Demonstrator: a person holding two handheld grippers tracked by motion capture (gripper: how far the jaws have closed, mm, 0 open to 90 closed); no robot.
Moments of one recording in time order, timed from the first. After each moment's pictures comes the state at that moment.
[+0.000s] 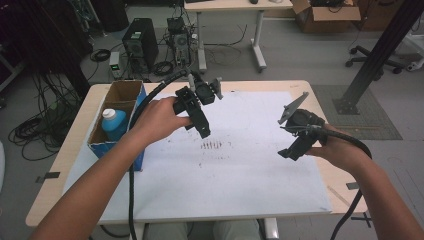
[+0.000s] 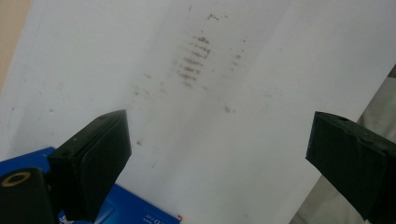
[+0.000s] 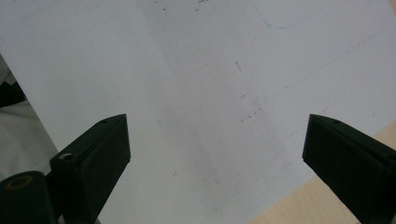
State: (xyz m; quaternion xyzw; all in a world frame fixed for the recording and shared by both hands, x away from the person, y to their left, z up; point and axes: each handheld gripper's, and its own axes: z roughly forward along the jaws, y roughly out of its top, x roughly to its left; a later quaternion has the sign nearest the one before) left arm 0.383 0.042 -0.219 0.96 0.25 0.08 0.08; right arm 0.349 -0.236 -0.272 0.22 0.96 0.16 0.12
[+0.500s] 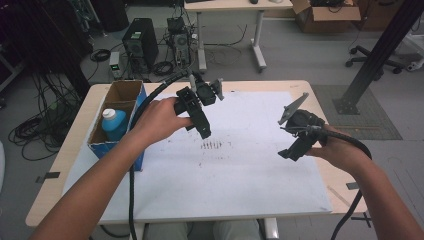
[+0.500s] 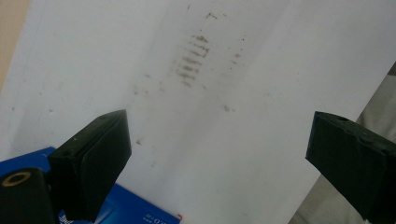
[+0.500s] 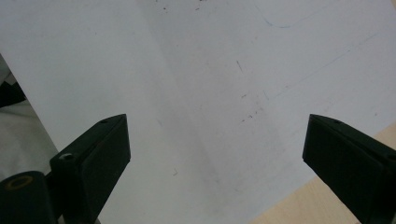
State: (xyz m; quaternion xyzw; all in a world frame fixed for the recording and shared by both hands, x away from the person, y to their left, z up) left arm 0.381 0.043 -0.220 0.96 0.25 0.08 0.08; right arm 0.349 -0.237 -0.274 0.22 0.96 0.16 0.12
